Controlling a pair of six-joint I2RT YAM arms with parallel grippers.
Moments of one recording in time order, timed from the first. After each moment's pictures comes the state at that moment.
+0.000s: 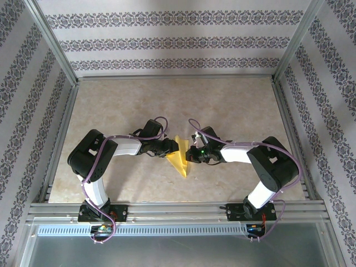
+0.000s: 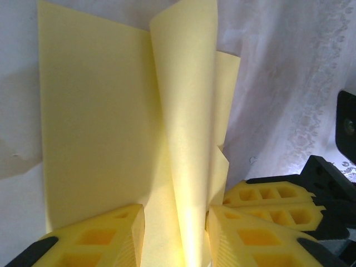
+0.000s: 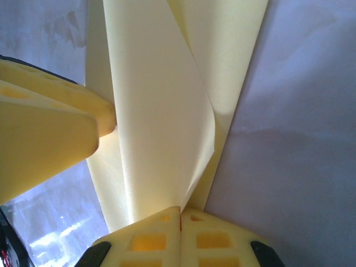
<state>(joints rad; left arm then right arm) -0.54 1.81 0.84 0.06 0.57 -0.88 0.57 1.65 0.65 0.02 -0.50 0.68</state>
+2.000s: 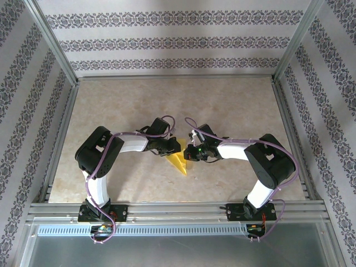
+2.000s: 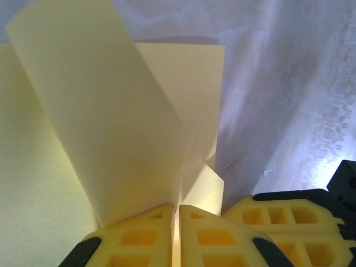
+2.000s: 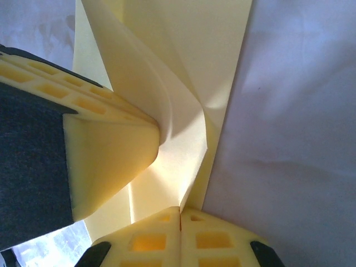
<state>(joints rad) -0.58 1.89 0.96 -0.04 0.53 -0.79 0.59 1.69 0.73 -0.07 -0.47 0.63</state>
